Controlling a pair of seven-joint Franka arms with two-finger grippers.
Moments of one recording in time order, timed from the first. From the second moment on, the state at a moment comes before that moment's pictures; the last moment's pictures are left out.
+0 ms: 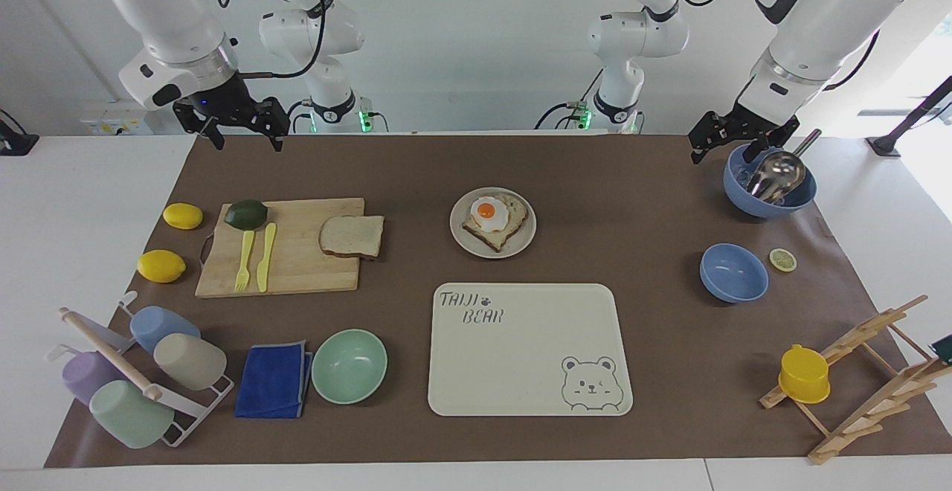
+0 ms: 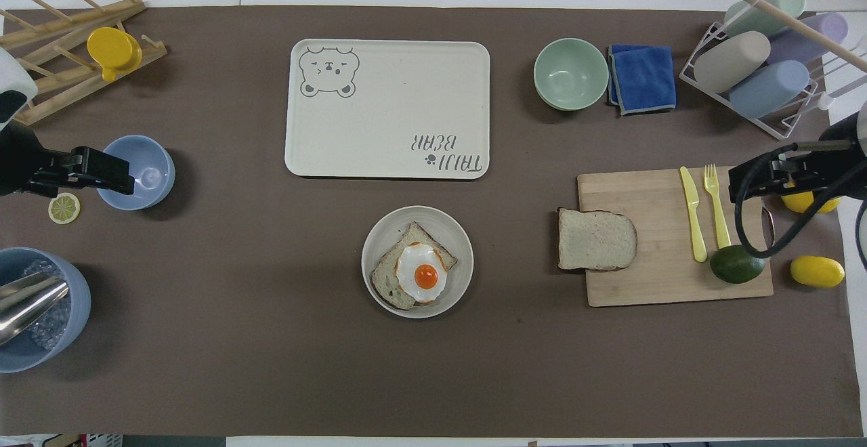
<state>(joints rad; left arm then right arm) -0.08 -0.03 -0.02 -1.64 -0.03 1.54 -0.05 0.07 -0.01 -0.02 -1.57 -0.04 1.43 0.08</state>
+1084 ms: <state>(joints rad) -0.08 -0.03 -0.02 -1.64 -0.03 1.54 -0.05 0.33 0.10 0.02 -1.65 -0.03 1.64 0.33</state>
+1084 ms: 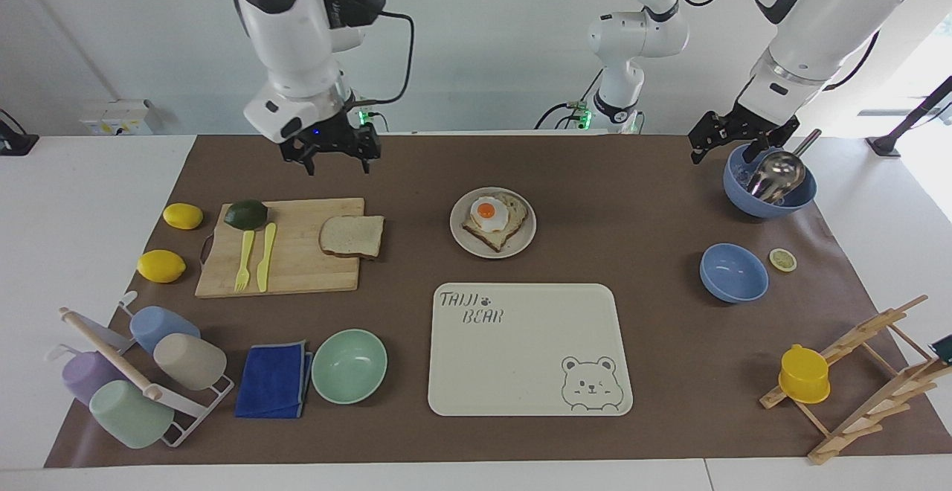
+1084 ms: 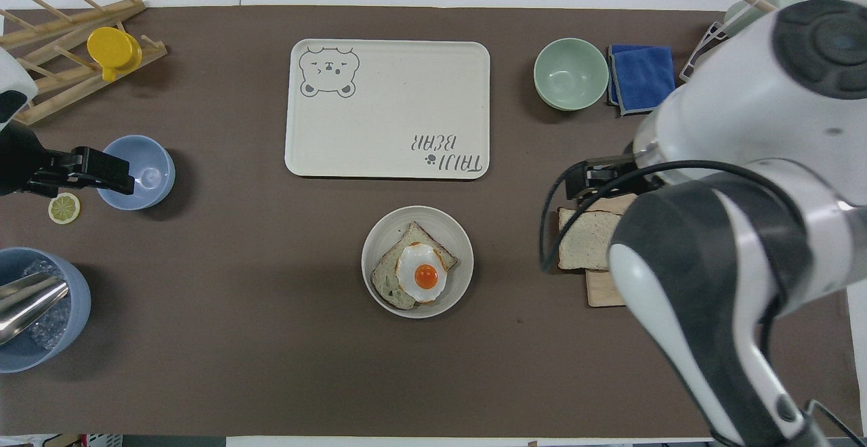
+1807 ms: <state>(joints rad) -0.08 -0.03 -0.02 -1.64 -0.03 1.54 -0.05 0.56 0.38 0.01 -1.84 -0.47 1.73 0.64</state>
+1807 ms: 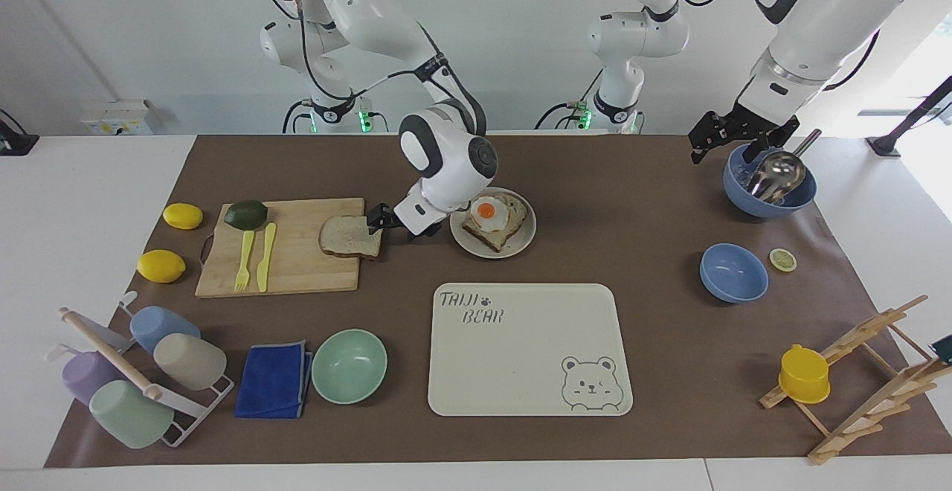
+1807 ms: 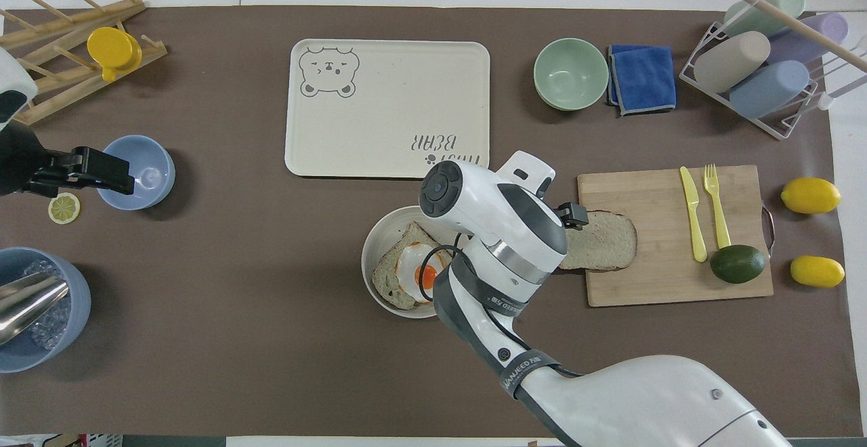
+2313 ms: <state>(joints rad) -0.08 -0.03 -0.02 -1.64 -0.03 1.54 -0.05 0.56 0.33 0.01 -1.97 -0.48 1.79 0.64</state>
